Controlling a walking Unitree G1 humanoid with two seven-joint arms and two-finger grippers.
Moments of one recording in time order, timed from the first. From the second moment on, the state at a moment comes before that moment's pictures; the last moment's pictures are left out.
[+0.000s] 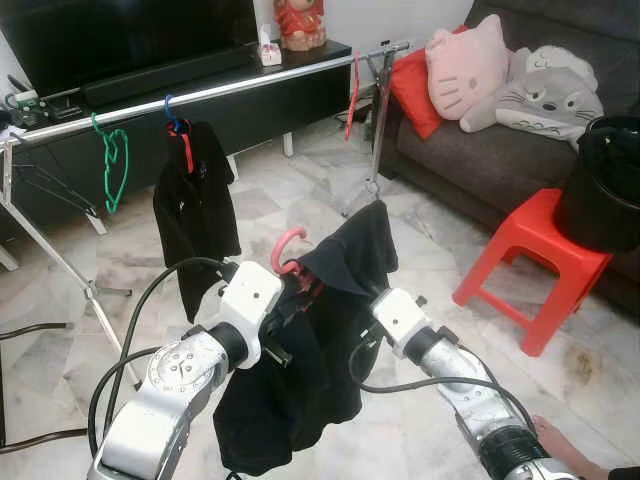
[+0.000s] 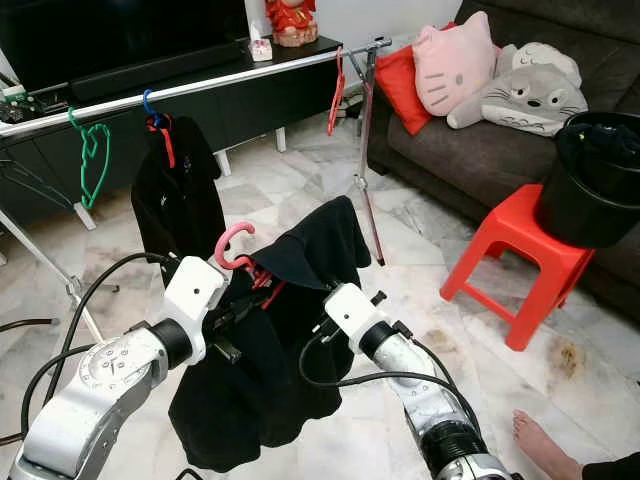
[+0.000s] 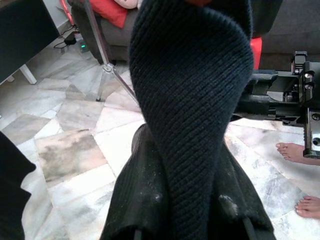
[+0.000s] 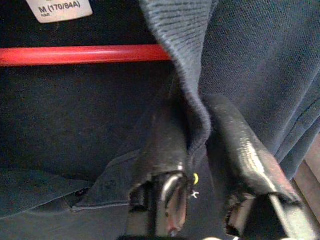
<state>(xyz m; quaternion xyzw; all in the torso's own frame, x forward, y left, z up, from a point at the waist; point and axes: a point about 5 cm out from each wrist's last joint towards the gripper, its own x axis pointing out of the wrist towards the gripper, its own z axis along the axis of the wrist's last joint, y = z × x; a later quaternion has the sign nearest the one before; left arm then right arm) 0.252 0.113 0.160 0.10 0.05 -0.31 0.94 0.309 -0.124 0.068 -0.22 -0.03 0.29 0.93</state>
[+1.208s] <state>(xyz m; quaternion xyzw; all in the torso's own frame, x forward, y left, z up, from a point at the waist) 0.220 0.180 0.132 0.27 0.17 -0.36 0.88 0.319 -0.127 0.068 -0.27 0.00 0.31 0.91</state>
